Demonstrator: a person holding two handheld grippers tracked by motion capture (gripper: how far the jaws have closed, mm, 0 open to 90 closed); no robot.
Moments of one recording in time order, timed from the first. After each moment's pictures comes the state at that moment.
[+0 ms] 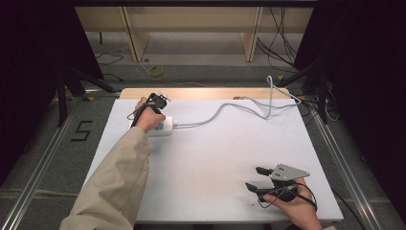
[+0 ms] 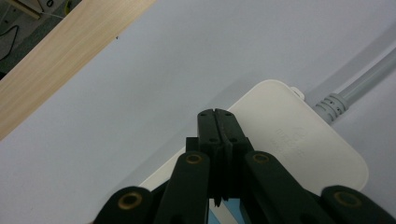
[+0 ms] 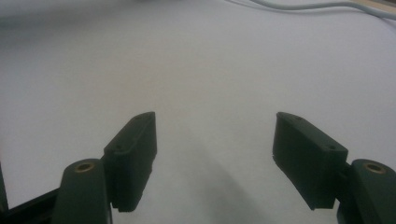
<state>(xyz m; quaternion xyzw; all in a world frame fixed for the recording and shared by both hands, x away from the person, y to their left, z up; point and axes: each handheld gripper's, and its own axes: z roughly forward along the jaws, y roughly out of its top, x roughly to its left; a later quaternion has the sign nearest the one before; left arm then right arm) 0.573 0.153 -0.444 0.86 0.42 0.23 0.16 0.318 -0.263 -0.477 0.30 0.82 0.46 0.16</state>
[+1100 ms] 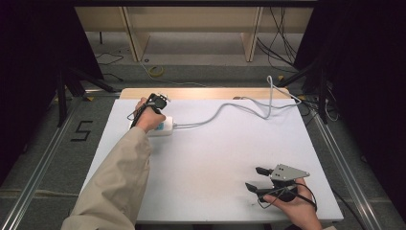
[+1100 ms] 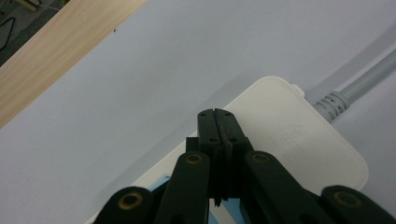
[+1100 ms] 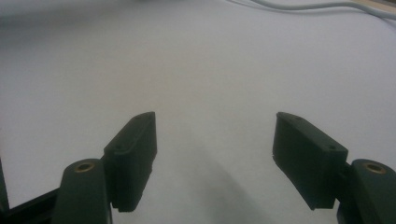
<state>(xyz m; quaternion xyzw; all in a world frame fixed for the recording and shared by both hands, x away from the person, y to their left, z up) 0.573 0.154 -0.445 0.86 0.43 0.23 0.16 0.318 -0.263 -0.477 0.29 0.82 0.46 0.16</state>
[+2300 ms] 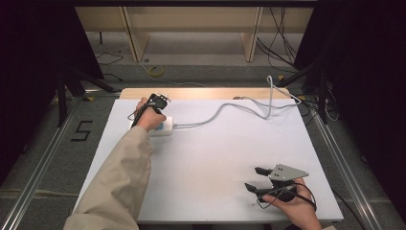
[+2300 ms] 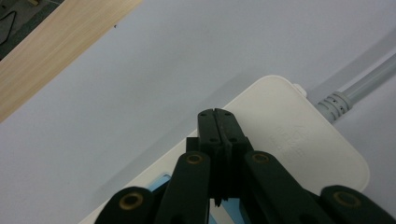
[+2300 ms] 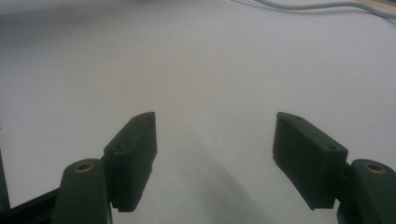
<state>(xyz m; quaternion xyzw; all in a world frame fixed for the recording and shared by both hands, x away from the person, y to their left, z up) 0.573 0.151 -0.446 0.86 0.43 0.23 0.15 0.319 -0.261 -0.477 0.29 0.83 0.46 0.16</state>
